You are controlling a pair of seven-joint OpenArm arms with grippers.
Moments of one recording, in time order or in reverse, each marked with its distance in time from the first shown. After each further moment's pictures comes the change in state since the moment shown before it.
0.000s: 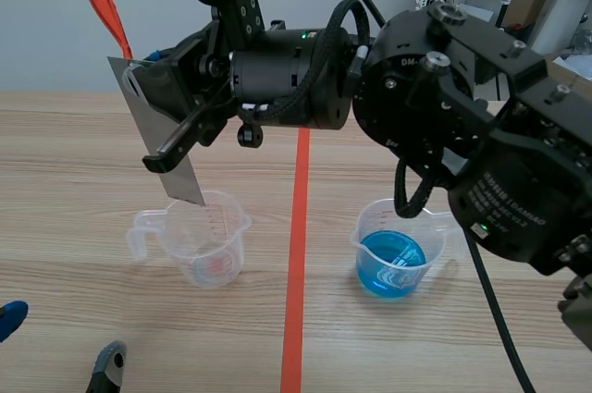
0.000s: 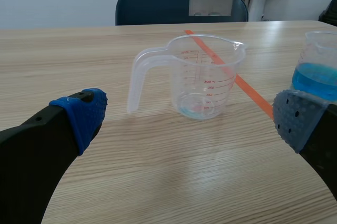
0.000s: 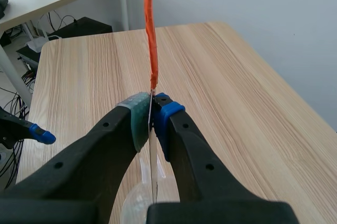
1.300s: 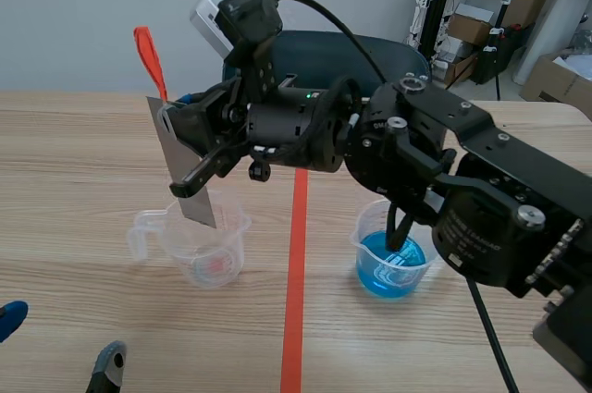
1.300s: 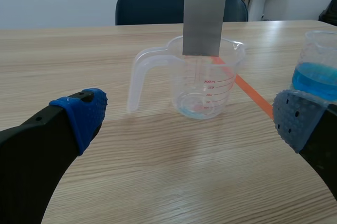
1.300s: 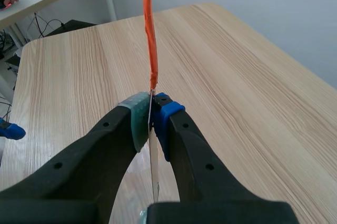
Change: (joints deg) left arm 0.0 0.0 0.0 0.0 0.0 0.0 0.0; right arm -0.3 -2.2 -1.2 -14.4 -3.9 -0.2 11.2
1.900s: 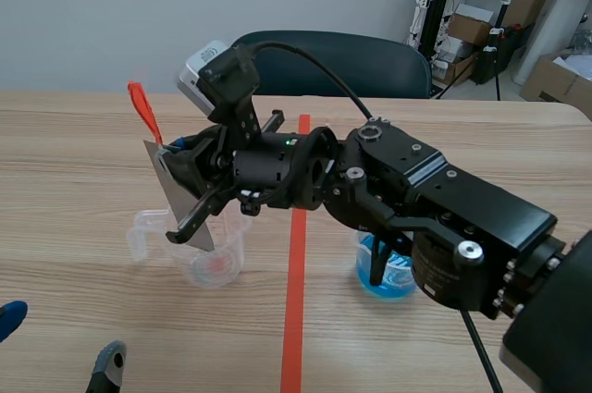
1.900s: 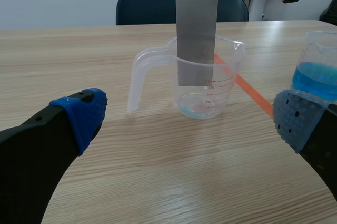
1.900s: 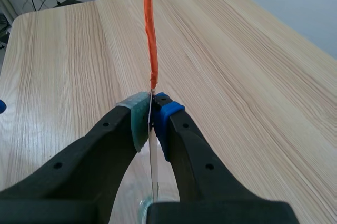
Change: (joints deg) left arm 0.0 0.0 0.0 0.0 0.0 0.0 0.0; right arm 0.0 -3.1 -2.2 -8.9 -8.7 0.0 7.3
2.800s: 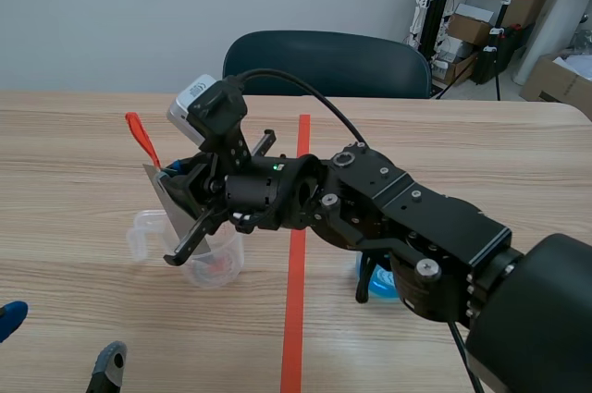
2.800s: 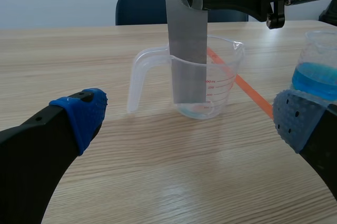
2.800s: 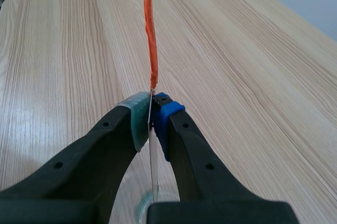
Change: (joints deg) left arm 0.0 0.0 0.0 0.0 0.0 0.0 0.0; right arm 0.3 -3.7 0.0 -8.0 -7.1 0.0 5.7
